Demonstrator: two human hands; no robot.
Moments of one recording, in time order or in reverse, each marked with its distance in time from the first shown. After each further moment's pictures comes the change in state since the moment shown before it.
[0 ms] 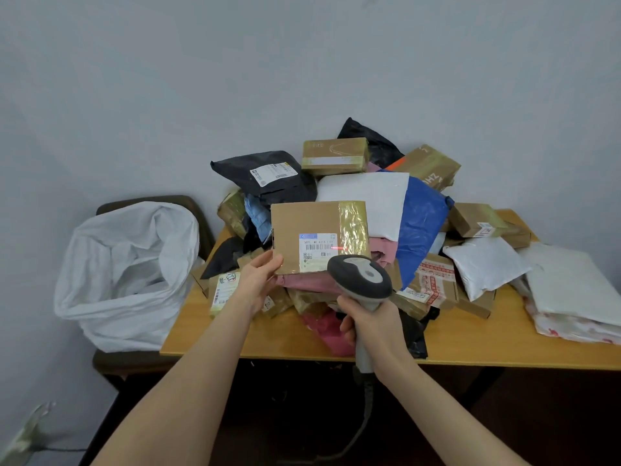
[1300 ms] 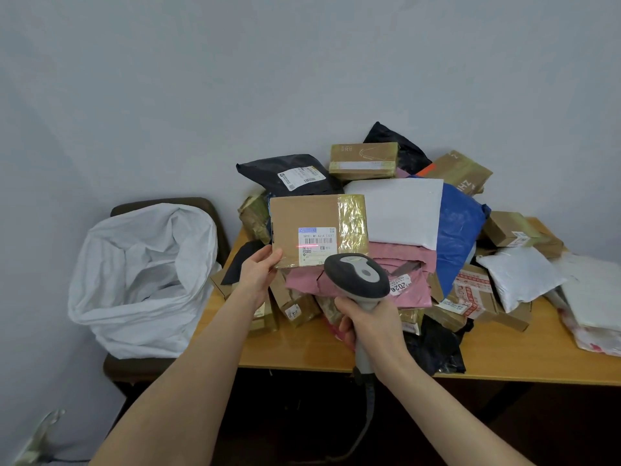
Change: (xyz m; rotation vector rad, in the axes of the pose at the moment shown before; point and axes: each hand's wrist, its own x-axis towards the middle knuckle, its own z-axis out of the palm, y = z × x) left_hand 0.058 0.029 -0.074 -0.001 -0.020 0.097; right_hand 0.012 0.003 0.090 -0.123 0.006 -0.074
